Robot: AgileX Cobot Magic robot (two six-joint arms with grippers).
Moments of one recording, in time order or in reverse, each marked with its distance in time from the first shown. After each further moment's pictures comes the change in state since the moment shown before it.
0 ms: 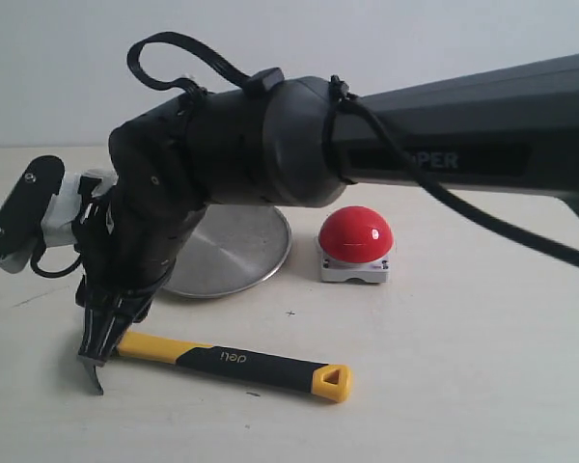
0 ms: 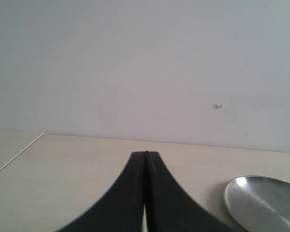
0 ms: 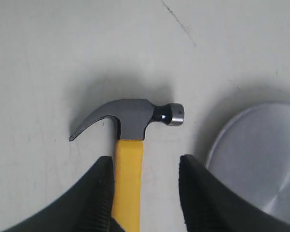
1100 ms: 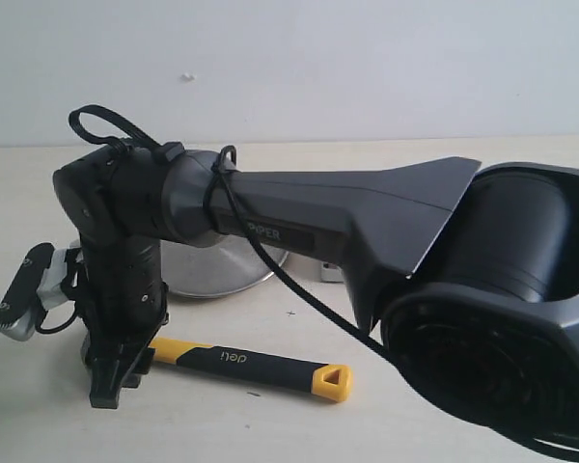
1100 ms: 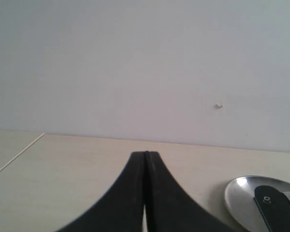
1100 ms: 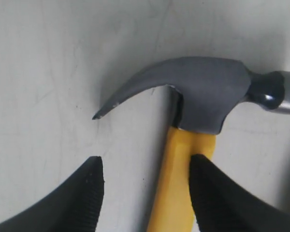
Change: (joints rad) left arm 0.000 0.000 0.000 0.000 0.000 0.000; right arm 0.000 0.357 -0.446 0.039 0.466 -0.101
